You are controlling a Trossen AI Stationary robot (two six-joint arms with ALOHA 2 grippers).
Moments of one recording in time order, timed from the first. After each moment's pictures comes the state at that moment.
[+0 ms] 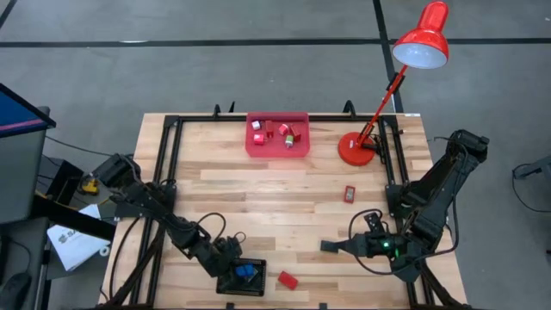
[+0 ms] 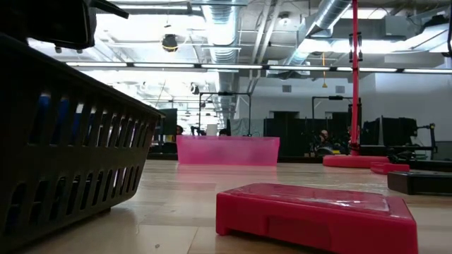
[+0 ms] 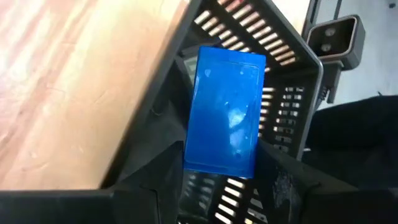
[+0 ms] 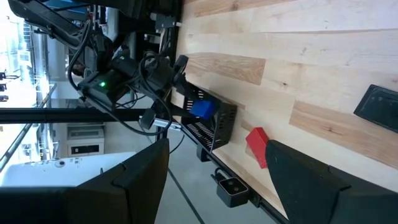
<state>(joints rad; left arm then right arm) -0.71 1.65 0.82 -0.03 -0.10 -1.17 0.99 1.26 0.89 -0.42 0.88 2.08</state>
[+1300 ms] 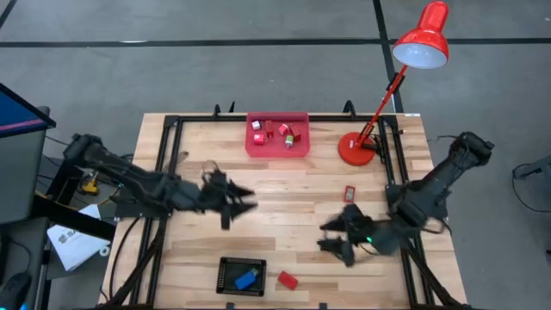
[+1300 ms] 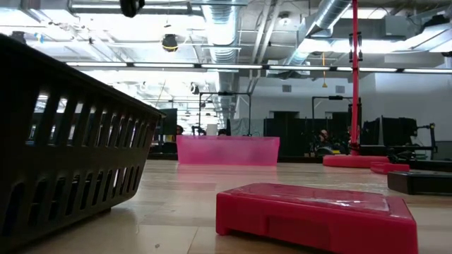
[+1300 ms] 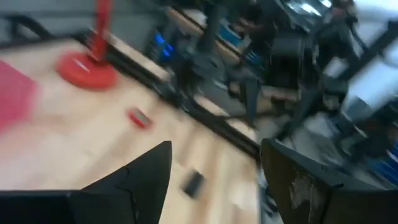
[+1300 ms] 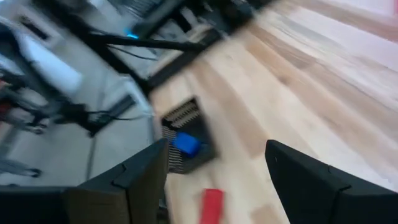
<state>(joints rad) -0.41 1.13 0.82 0.12 -0.53 -0.68 0.74 1.26 0.97 -0.23 0.67 0.98</state>
